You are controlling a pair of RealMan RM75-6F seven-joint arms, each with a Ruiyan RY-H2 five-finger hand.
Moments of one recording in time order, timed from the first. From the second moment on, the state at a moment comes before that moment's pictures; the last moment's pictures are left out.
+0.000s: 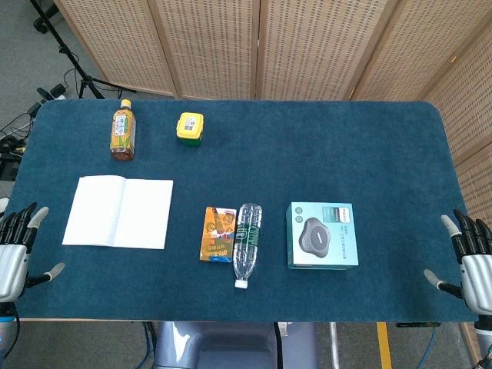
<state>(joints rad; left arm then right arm) -0.09 -1.16 -0.04 -1.65 1.51 1.54 0.01 0.05 -1.12 0.08 -1.51 -1.57 1.60 0.12</state>
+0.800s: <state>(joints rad) -0.18 -1.28 -0.05 -1.40 1.48 1.36 -0.10 0.05 -1.10 0.08 -1.51 -1.57 1.58 0.18</state>
